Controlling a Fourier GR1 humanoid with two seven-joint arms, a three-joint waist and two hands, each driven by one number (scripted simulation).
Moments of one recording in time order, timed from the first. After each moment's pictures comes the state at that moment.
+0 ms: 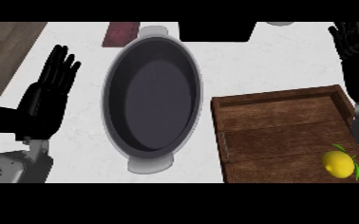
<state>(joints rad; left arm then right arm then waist) -0.17 0.42 -0.15 -1.67 0.43 0.30 0.06 -0.37 -0.57 0.05 -1.45 -0.29 -0.20 -0.03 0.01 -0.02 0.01</state>
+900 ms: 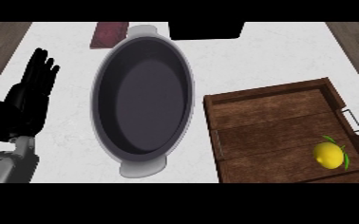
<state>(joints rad) -0.16 0.47 -0.08 -1.60 0.35 0.34 0.12 0.31 -0.86 -0.21 -1.53 -0.07 -0.41 0.09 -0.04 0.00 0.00</state>
